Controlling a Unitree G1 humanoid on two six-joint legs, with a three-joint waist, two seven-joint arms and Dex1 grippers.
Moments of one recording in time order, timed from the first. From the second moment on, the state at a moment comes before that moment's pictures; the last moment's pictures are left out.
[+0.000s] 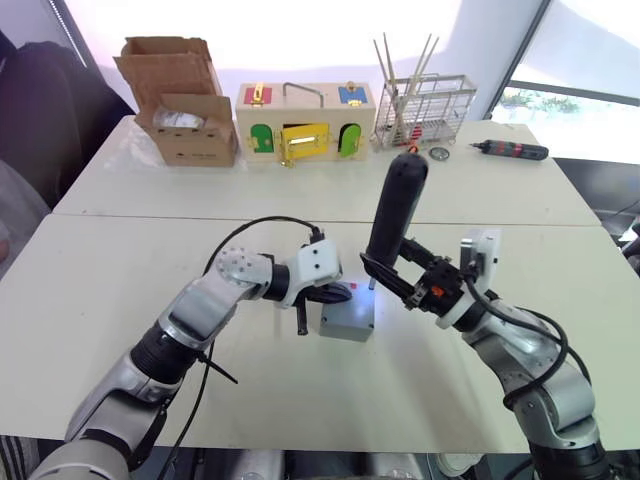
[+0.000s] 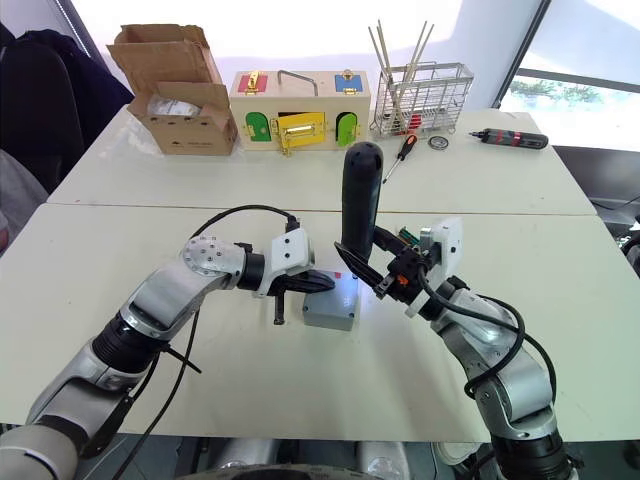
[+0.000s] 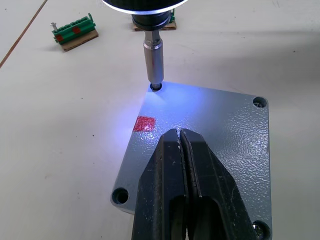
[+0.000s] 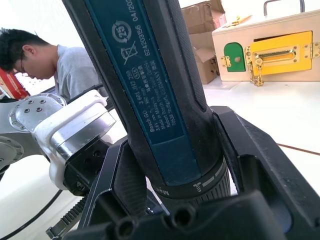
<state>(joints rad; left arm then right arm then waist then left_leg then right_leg) -0.59 0.50 -0.46 -0.20 -0.18 0.62 -1.00 -0.04 -0.44 0.01 -0.56 0.49 0.38 0.54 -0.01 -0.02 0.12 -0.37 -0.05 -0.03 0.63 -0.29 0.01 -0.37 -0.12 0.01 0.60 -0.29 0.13</state>
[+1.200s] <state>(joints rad) -0.58 0.50 -0.46 -0.20 -0.18 0.63 -1.00 -0.04 -0.43 0.01 -0.52 0.49 0.36 0.56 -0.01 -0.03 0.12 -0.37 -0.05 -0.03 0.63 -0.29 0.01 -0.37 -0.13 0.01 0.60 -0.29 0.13</state>
